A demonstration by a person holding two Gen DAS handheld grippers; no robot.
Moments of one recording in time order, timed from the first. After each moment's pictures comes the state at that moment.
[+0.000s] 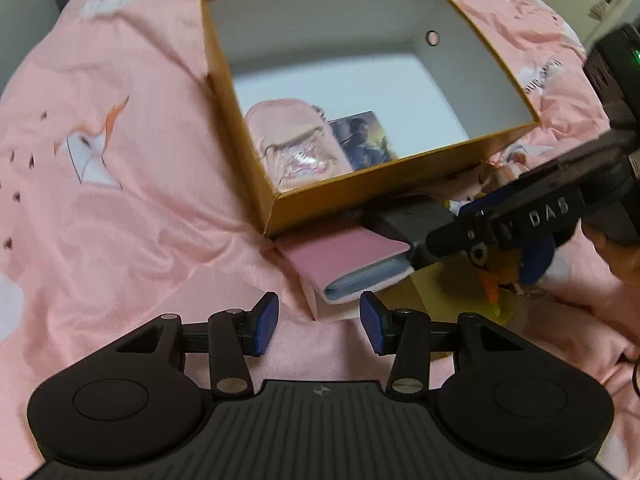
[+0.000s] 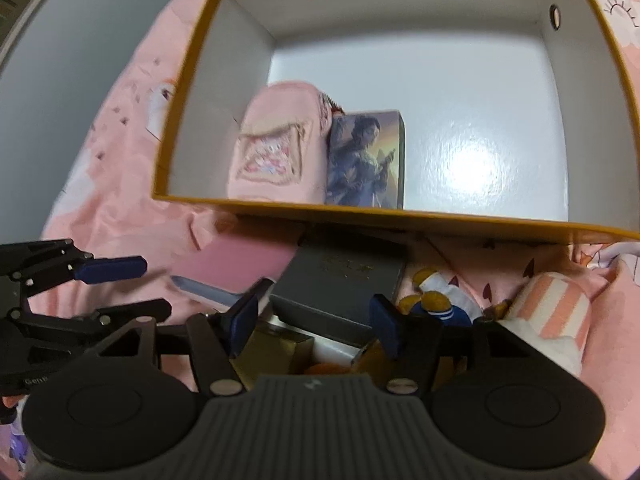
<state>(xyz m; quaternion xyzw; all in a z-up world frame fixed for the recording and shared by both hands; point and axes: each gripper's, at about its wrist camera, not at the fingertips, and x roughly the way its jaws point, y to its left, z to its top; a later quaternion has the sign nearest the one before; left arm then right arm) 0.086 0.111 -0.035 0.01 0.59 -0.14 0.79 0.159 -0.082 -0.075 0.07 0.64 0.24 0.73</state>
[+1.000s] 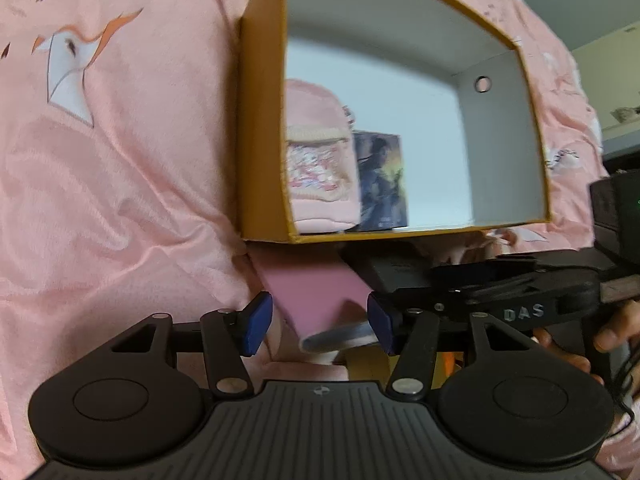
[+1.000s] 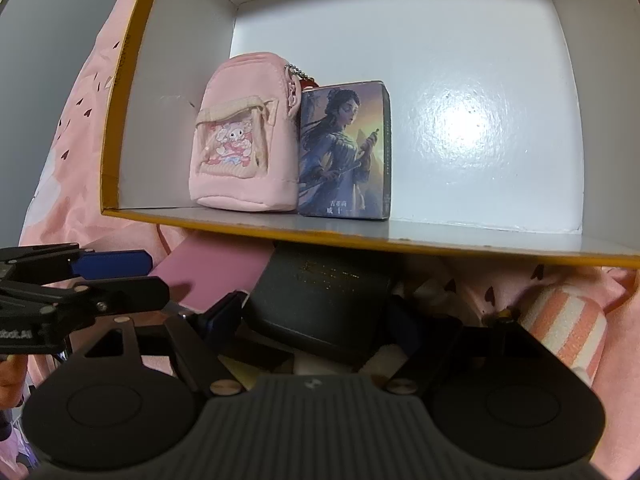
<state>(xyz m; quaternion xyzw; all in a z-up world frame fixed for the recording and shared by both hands) 0.138 0.130 -0.066 -0.18 0.65 -0.11 0.73 0.188 -0.077 -0.106 0.08 0.69 0.22 0.69</state>
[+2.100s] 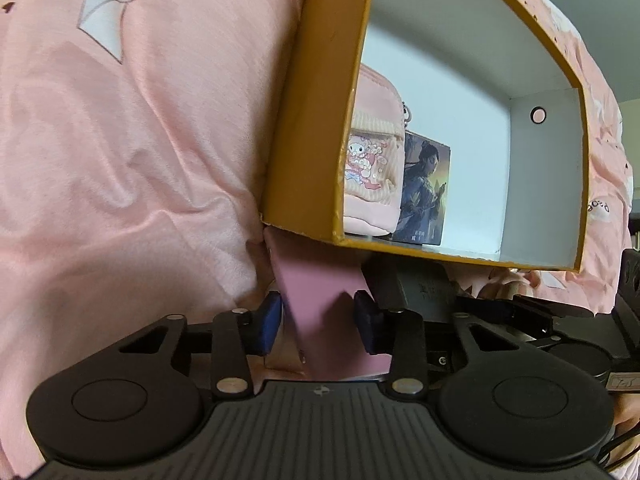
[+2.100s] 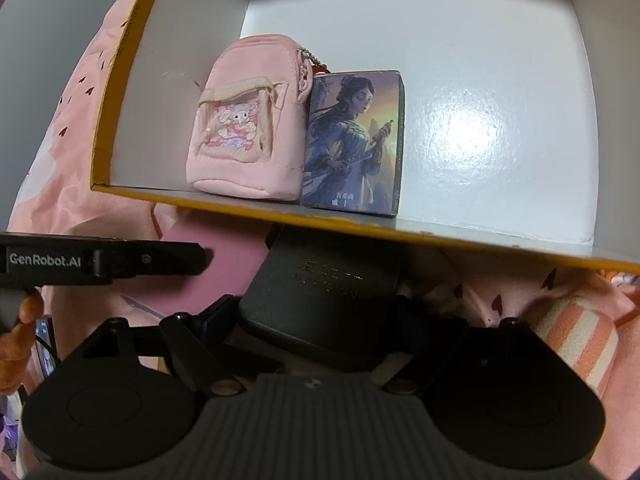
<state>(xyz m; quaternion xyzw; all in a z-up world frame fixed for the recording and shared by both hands) 0.136 0.139 -0.088 -0.25 0.66 -0.04 0.71 0.185 -0.068 -0.111 0.05 0.68 0.23 0.69</state>
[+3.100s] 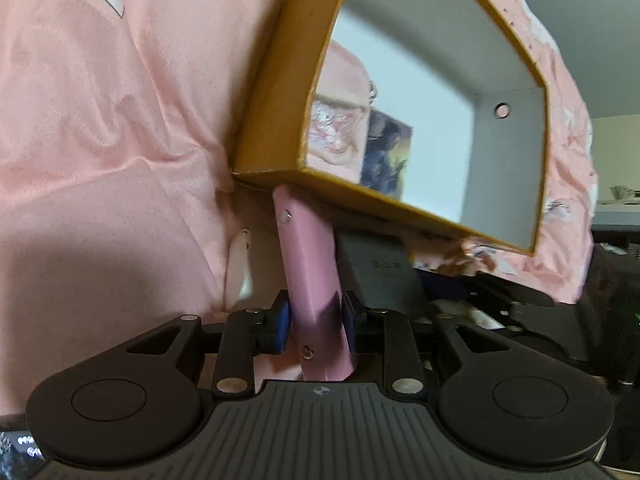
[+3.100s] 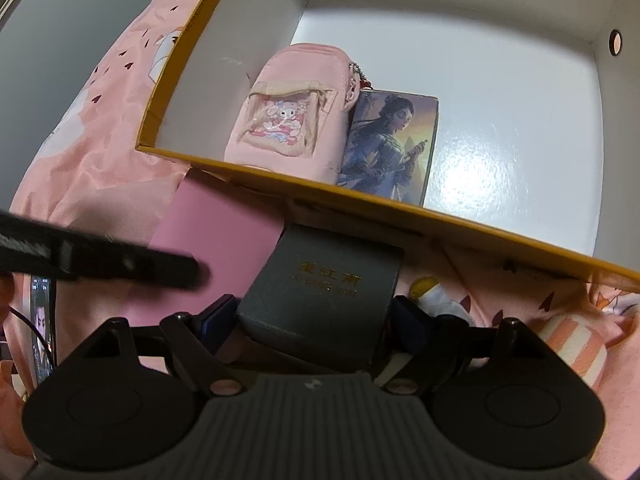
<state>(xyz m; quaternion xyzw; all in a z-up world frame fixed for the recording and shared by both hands) 0.115 0.131 -0.081 -0.29 0.65 -0.06 0.70 0.162 -0.064 -0.095 0.00 0.64 0.28 0.72</state>
